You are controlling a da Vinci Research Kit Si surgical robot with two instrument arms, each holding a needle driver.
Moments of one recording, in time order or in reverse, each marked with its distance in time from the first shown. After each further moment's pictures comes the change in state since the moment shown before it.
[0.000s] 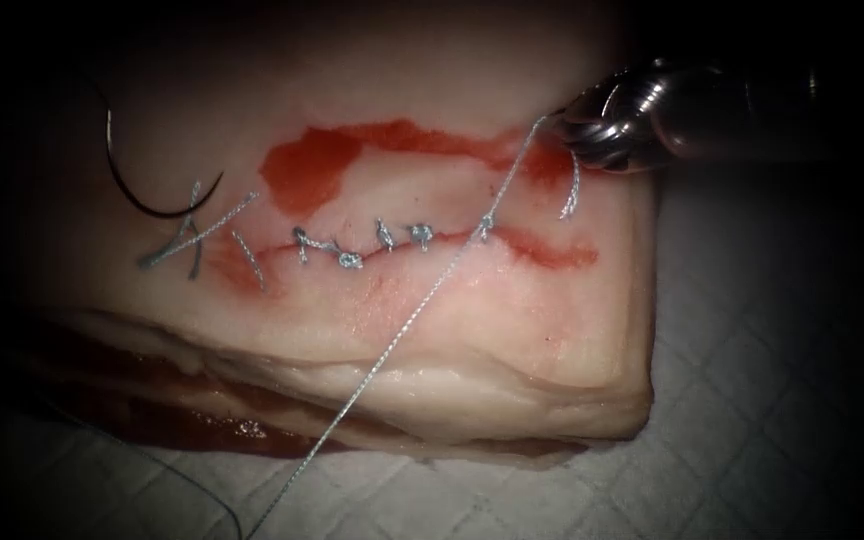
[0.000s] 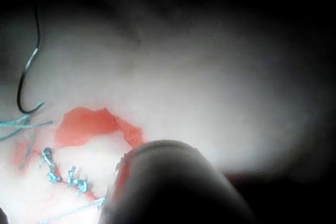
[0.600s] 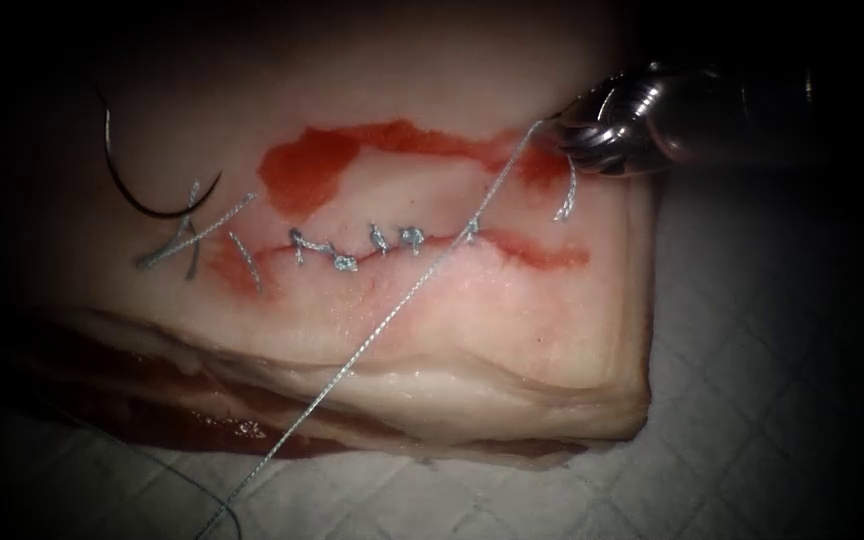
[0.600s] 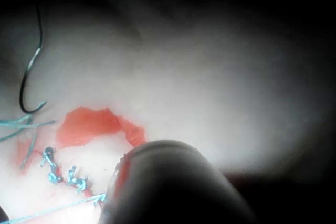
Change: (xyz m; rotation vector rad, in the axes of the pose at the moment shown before) right arm 0.000 0.000 0.000 0.004 -0.002 0.002; left arm 0.002 -0.002 -0.001 -0.076 0.205 -0.048
